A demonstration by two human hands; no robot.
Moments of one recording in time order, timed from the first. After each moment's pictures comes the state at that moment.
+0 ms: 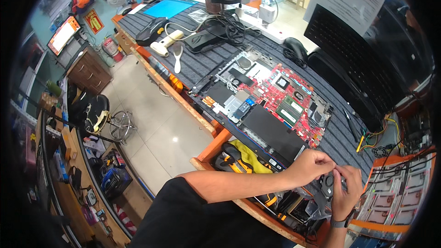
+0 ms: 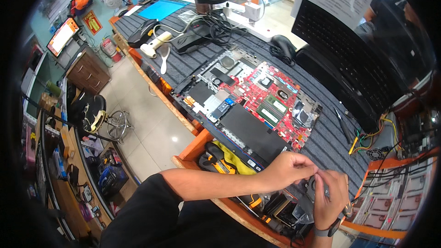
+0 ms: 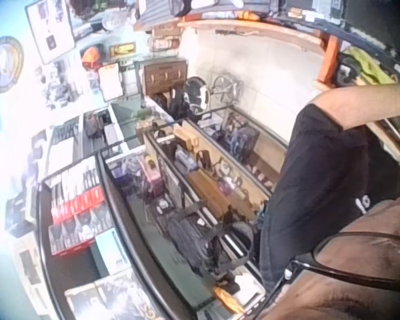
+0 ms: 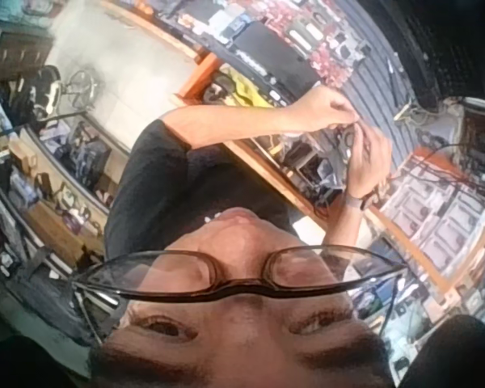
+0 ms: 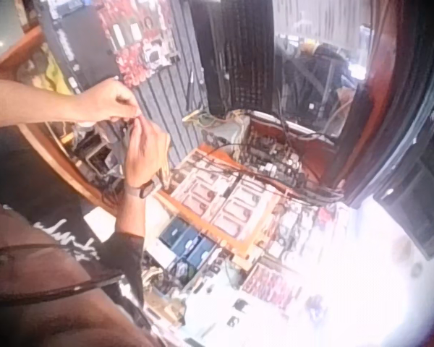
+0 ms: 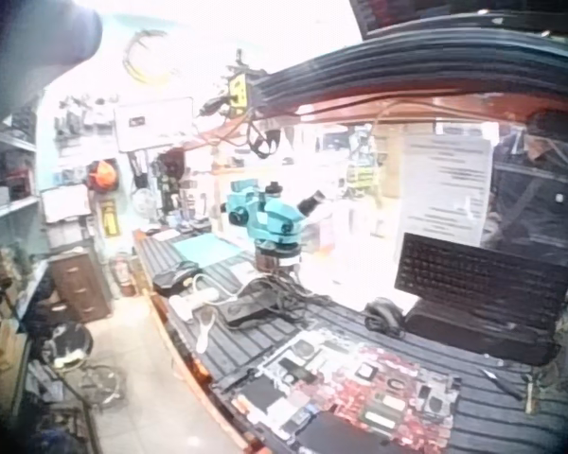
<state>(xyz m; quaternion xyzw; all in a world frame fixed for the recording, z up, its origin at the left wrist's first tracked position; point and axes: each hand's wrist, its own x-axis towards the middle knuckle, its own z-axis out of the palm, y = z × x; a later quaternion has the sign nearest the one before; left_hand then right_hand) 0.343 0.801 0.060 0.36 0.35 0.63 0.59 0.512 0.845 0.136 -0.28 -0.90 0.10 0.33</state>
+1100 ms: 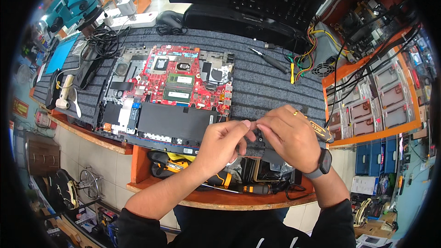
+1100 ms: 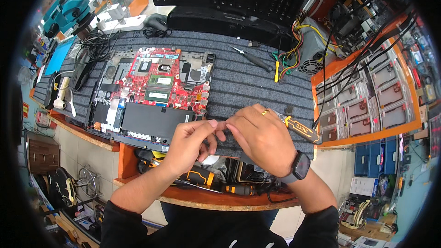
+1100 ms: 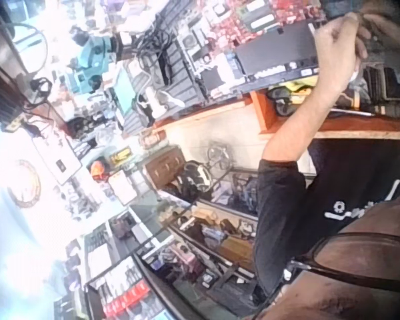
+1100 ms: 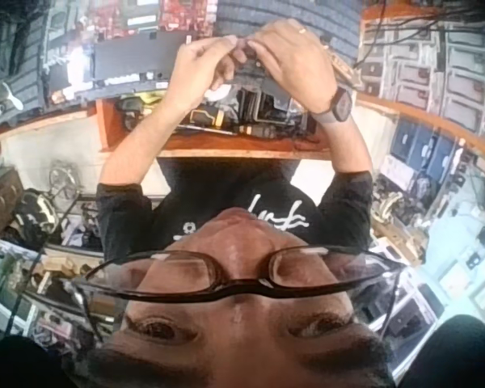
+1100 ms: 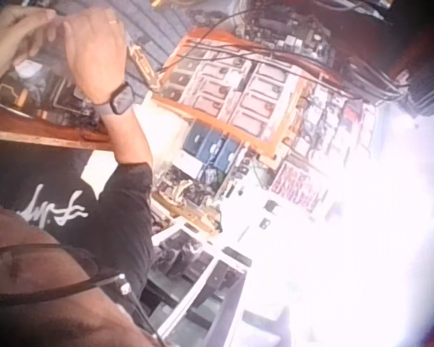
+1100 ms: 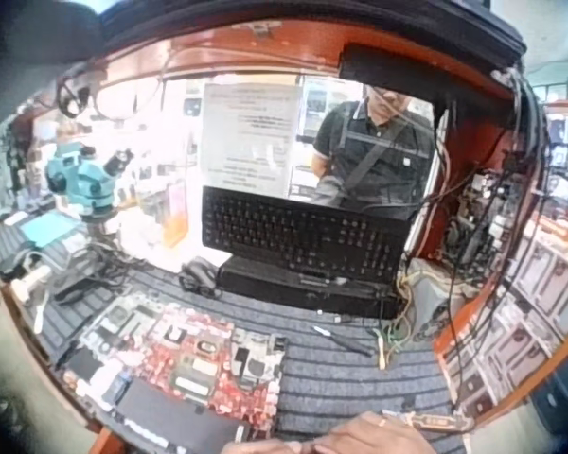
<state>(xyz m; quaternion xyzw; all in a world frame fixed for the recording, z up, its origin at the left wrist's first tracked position) 0.341 0.798 0.086 0.32 0.45 0.53 0.65 0.532 0.877 0.136 -0.24 -0.93 0.08 0.25</state>
